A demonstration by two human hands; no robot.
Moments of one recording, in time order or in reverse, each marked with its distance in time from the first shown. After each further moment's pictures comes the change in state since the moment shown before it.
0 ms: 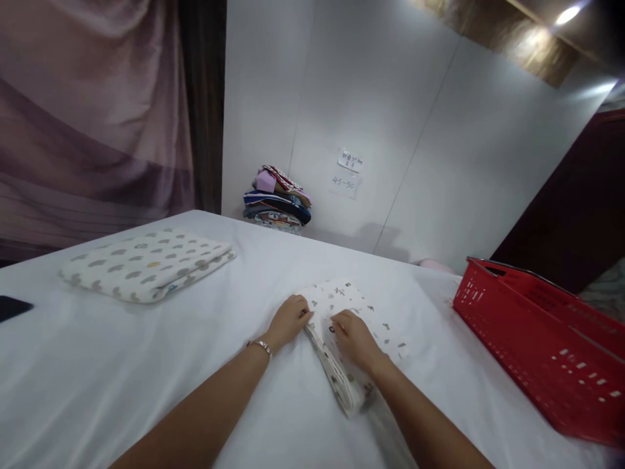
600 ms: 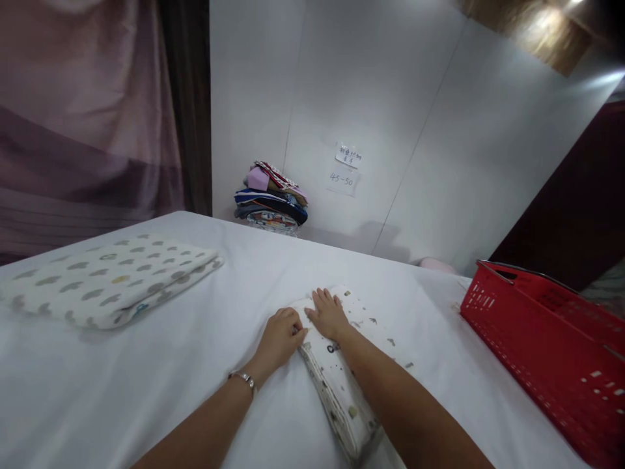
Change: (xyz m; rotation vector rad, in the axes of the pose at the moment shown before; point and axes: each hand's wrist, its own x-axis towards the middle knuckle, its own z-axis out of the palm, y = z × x) left_hand 0.006 -0.003 0.000 0.039 0.032 -0.133; right_hand 0.112 0.039 0.061 -0.183 -0.217 0.062
